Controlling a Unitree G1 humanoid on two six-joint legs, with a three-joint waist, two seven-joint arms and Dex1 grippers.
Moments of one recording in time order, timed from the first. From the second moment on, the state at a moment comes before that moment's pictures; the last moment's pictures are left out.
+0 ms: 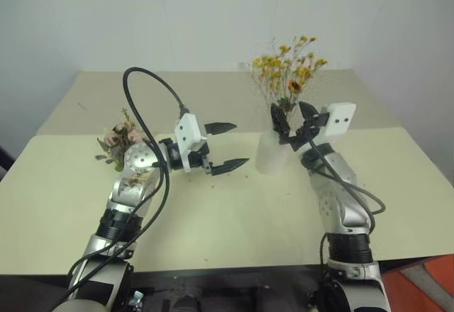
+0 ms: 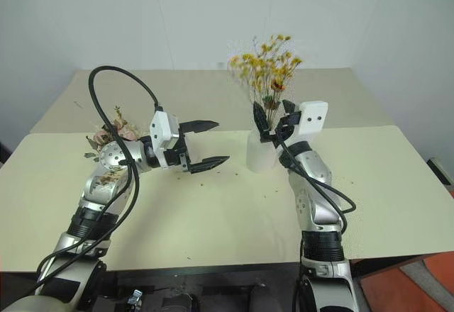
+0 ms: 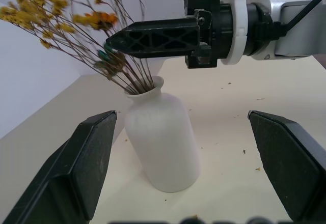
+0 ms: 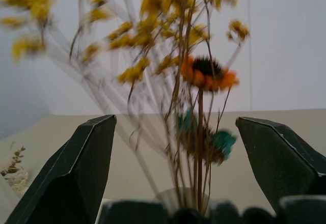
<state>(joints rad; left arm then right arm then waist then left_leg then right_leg) -0.69 0.42 -0.09 0.11 -0.32 0.08 -1.04 -0.53 -0.16 -0.13 -0.12 0.32 0.22 0.24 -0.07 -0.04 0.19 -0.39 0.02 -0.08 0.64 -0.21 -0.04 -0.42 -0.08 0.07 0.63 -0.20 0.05</state>
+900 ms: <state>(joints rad) -0.33 0.59 0.26 -0.75 -0.50 1.27 -0.20 -0.42 -0.80 0.00 -0.59 0.61 0.64 0.78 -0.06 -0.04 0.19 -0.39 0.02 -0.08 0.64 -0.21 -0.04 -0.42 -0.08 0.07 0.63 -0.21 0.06</state>
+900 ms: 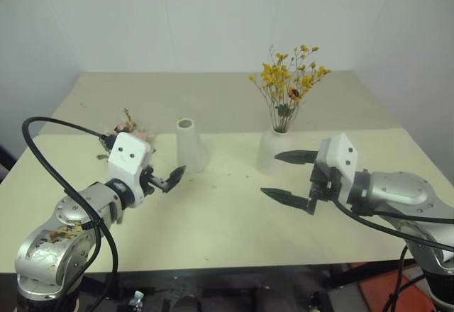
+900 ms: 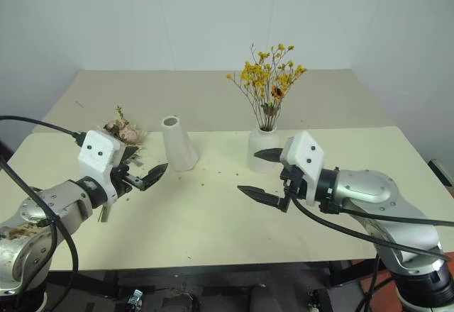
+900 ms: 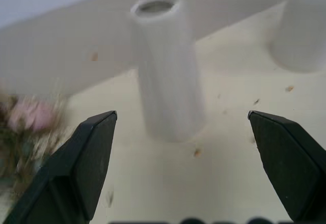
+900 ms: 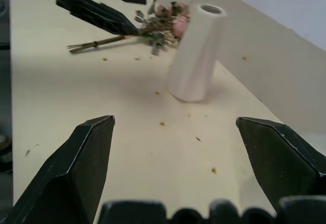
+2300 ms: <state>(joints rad) -0.87 0.60 0.18 0.21 -0.40 1.61 0.08 -0.54 -0.72 0.14 -0.51 0.50 0.69 0.81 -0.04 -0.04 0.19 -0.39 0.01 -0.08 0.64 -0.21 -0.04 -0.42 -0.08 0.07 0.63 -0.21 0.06</state>
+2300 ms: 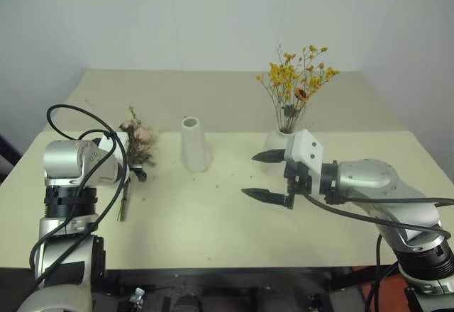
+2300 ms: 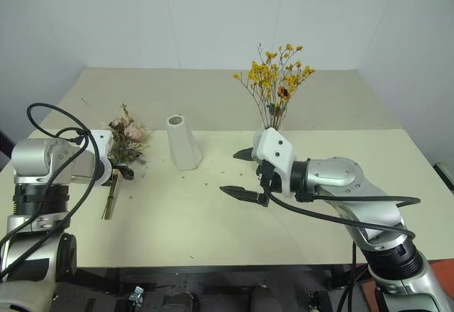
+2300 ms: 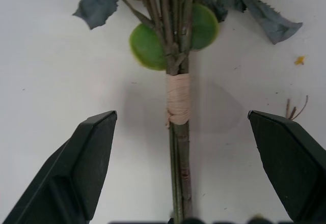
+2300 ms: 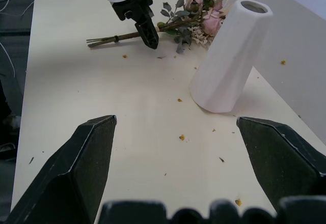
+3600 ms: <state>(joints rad) -0.91 0.44 0.47 0.12 -0.43 0.66 -0.21 -0.51 -0.72 0.03 -0.55 0.52 0.73 0.72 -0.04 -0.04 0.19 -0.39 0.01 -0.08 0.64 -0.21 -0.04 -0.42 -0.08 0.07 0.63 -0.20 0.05</state>
